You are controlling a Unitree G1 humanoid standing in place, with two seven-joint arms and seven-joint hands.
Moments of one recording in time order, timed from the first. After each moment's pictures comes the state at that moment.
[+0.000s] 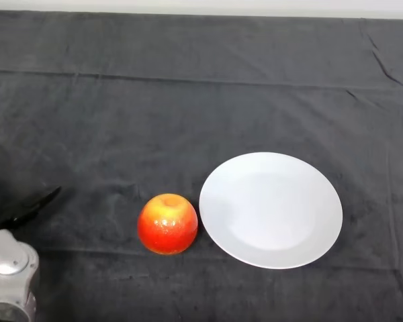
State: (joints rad) left arm -0.57 0.31 0.09 1.20 0.04 -0.61 0.61; right arm -0.44 -0.57 -0.86 1.18 0.82 0.51 0.71
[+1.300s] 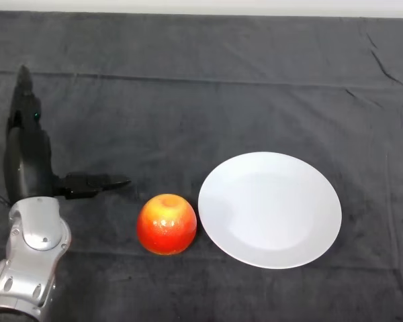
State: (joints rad) left arm -0.27 0.34 -0.16 0.05 0.16 0.10 0.38; right arm -0.44 -0.57 -0.86 1.18 0.82 0.51 0.71
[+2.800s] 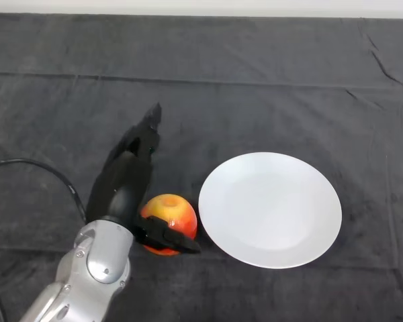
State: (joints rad) left arm -0.25 0.37 -0.43 -0.02 0.25 0.34 0.22; right arm -0.44 -0.57 -0.86 1.18 0.82 0.51 0.71
